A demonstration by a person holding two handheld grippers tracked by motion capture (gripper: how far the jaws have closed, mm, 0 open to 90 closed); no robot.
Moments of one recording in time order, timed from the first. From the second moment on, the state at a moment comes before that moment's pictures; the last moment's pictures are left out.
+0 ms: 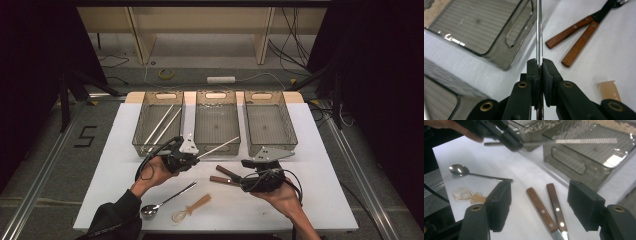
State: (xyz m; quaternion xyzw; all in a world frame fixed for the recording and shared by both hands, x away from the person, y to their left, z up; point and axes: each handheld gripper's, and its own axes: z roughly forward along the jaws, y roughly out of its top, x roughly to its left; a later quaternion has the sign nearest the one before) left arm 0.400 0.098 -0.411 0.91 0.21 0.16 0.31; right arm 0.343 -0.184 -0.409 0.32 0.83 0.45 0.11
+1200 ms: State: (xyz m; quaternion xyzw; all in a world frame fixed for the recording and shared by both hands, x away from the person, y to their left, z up) left arm 0.479 0.201 -0.380 0.82 0.42 0.19 0.34; right arm 0.303 -0.197 -0.429 0.32 0.82 0.47 0.09
